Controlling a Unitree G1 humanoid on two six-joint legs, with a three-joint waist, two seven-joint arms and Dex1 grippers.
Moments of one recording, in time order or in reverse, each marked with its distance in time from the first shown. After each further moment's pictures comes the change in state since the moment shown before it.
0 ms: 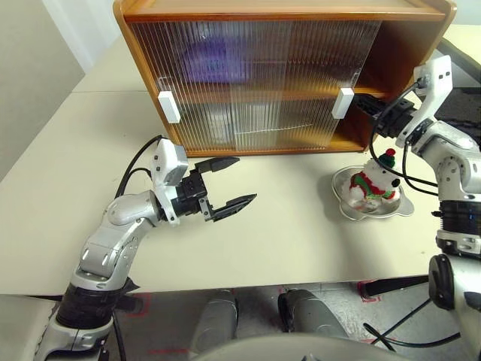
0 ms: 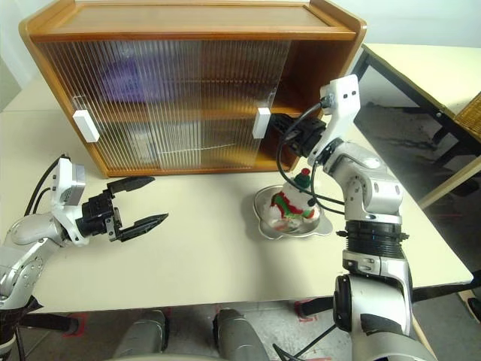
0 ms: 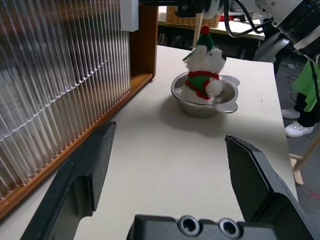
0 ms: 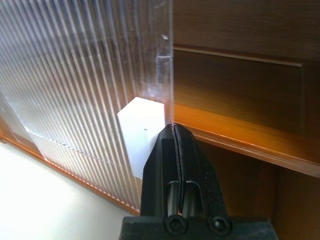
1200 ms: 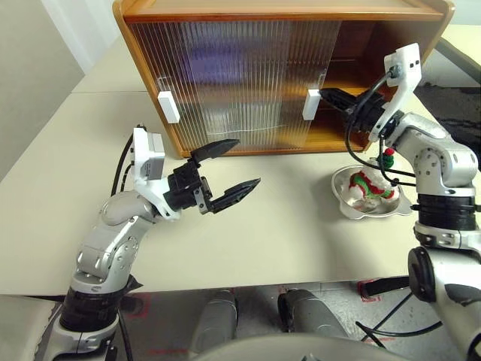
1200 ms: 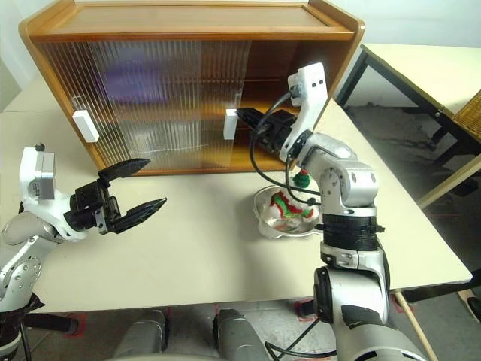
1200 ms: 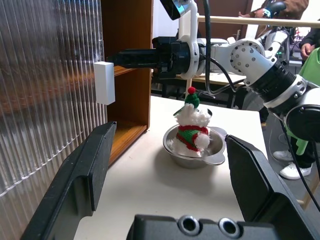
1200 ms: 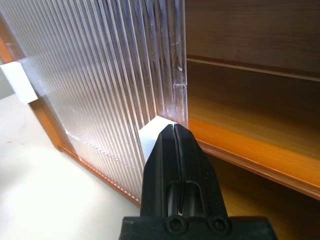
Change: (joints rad) left arm -0.007 -0.057 0.060 -0.080 -0.145 -0.007 0.057; right arm -0.062 0.107 0.061 -0.113 0.041 0.136 -0.030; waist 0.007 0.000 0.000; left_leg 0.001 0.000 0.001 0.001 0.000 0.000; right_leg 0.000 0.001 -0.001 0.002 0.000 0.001
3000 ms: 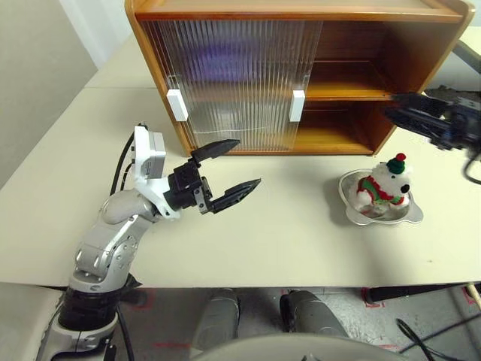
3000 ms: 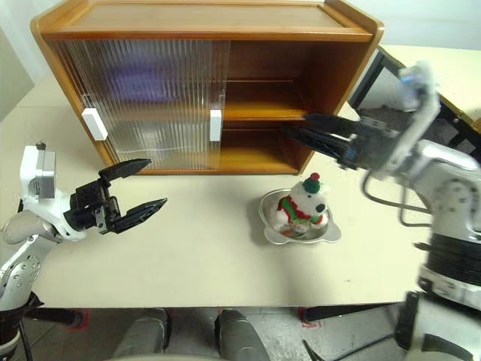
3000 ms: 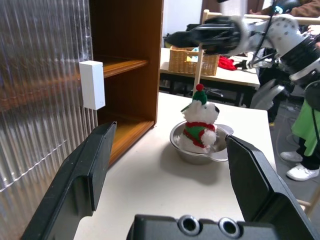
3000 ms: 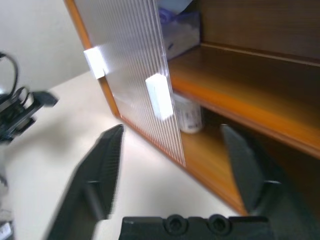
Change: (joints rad) left arm -0.016 0.009 -0.003 0.004 -0.001 0.011 -0.012; right arm 0.227 -0.501 -0.246 -0.028 0.315 0.165 0.447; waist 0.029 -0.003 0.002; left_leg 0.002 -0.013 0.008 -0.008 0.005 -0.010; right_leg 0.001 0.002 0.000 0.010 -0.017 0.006
